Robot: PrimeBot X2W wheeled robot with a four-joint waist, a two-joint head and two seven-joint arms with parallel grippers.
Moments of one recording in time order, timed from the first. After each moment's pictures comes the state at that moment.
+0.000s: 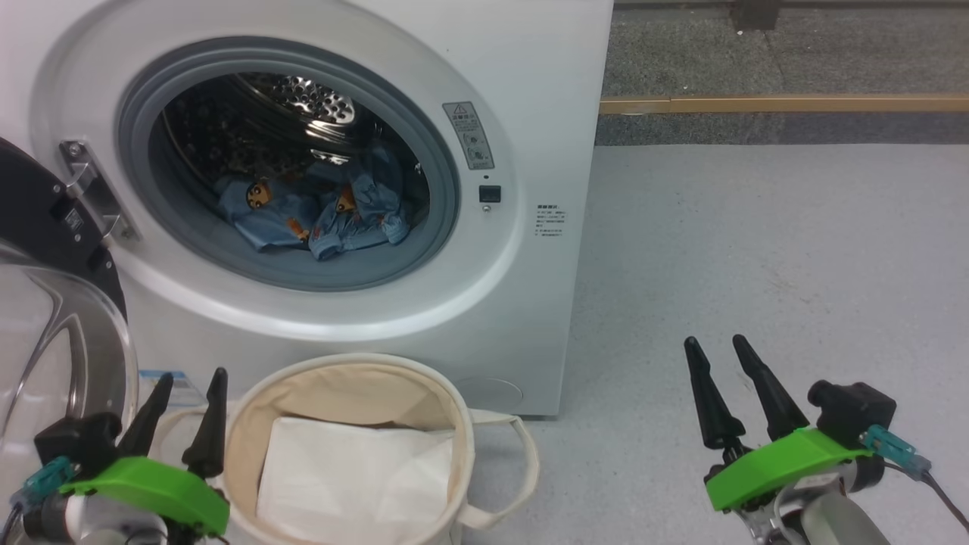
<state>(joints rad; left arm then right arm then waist) -0.24 0.44 -0.31 0.38 -0.73 0.00 -0.20 -0.18 -0.15 0.21 0.33 0.48 0.13 -0.25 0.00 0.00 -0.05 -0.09</state>
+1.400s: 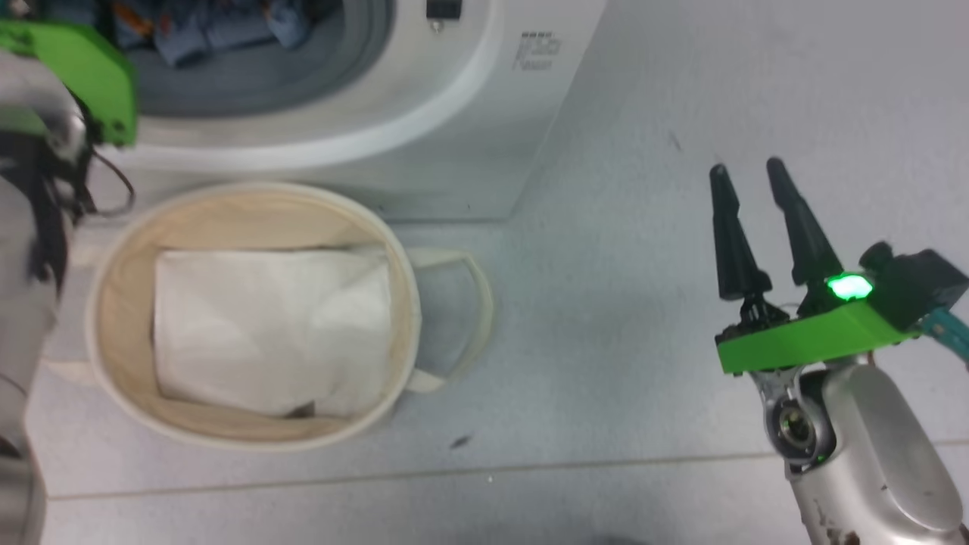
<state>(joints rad) -1.32 0.35 -0.55 1.13 -0.36 0.09 -0.04 -0.39 -0.13 0.16 0.14 0.44 0.13 -0.25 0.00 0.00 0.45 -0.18</state>
